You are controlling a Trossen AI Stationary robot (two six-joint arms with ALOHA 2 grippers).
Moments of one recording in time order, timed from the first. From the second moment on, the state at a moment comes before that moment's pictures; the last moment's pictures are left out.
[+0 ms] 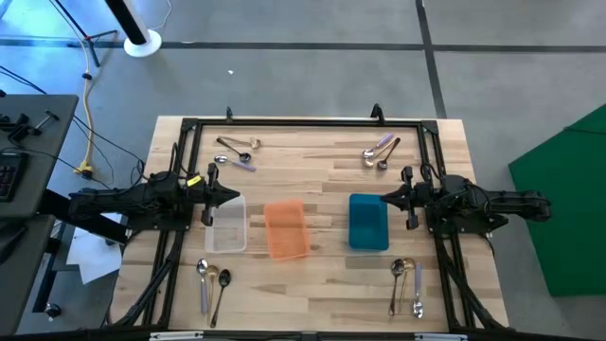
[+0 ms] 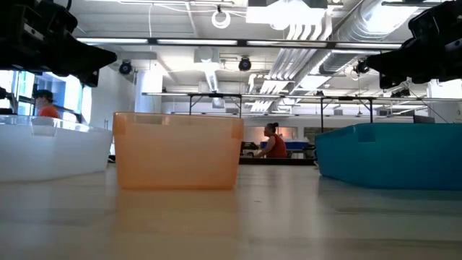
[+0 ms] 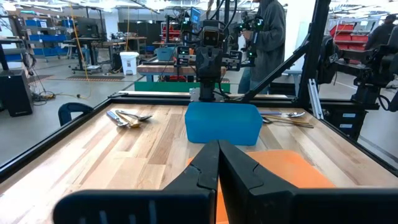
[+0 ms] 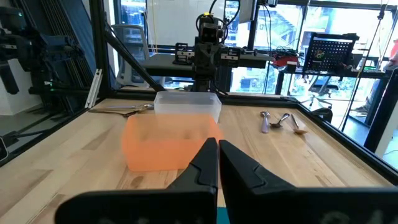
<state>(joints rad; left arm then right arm) 0.06 0.02 0.01 0.02 0.03 -0.01 -0.03 0.01 0.01 0.02 -0.05 -0.07</state>
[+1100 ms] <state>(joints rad) 0.06 0.02 0.01 0.02 0.03 -0.01 -0.03 0.01 0.01 0.33 -0.04 0.21</state>
